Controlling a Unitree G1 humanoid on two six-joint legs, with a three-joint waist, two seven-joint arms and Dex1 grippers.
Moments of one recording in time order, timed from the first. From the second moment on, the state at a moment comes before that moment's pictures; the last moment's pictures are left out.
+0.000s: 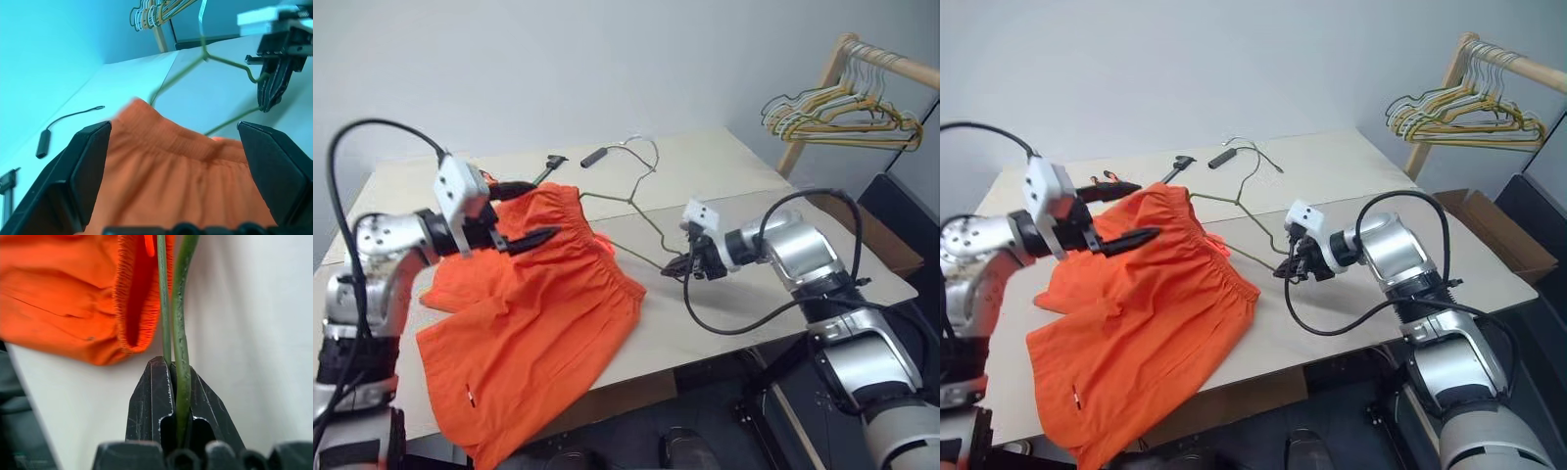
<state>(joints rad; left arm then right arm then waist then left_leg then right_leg) -0.55 0.83 0.14 0.01 -0.46 0.33 -1.08 -0.86 -0.56 0.36 0.26 0.12 0.76 1.21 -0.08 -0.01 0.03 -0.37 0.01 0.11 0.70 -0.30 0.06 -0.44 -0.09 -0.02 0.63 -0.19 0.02</state>
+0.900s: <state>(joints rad) -0.98 0.85 -0.26 0.72 -0.16 -0.05 -1.61 -0.84 -0.54 0.47 0.10 0.00 0.59 1.17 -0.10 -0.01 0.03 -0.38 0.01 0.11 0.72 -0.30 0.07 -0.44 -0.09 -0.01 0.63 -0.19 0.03</state>
